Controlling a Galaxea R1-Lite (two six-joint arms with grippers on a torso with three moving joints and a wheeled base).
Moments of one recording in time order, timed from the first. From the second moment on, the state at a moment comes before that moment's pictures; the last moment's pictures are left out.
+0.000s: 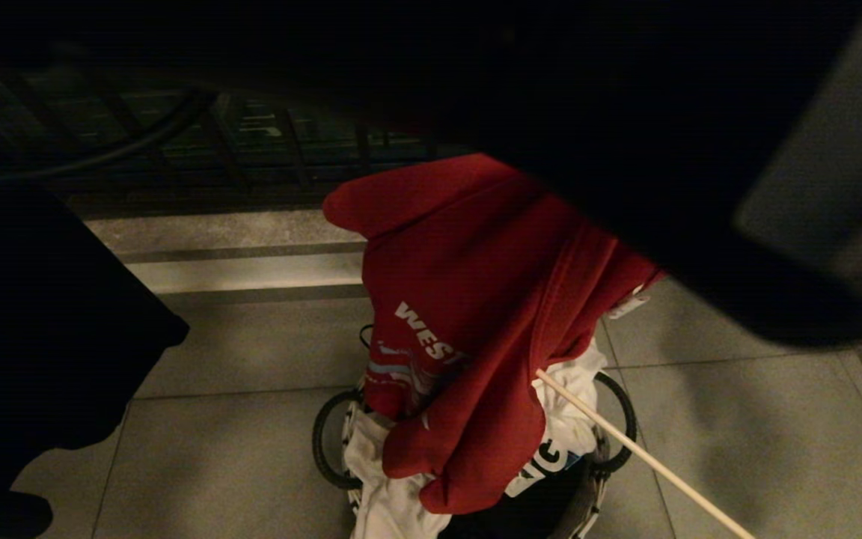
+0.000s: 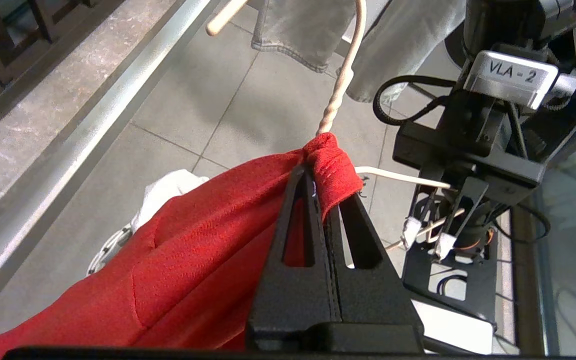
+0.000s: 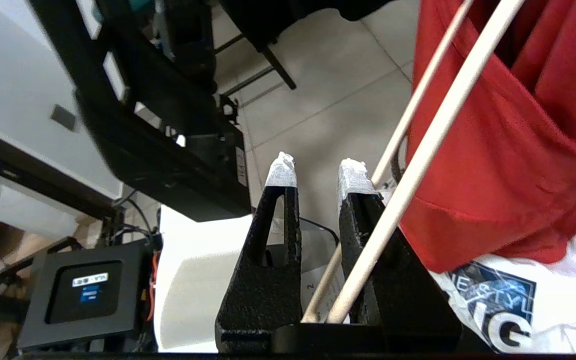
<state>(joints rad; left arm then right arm) -1.31 1.58 -1.95 0.53 0.07 0.16 0.66 0.88 -0.71 0.04 0.70 -0.21</state>
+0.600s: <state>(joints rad) -1.34 1.58 -1.95 0.53 0.07 0.19 0.66 0.83 -0.72 0.04 0.72 -0.18</state>
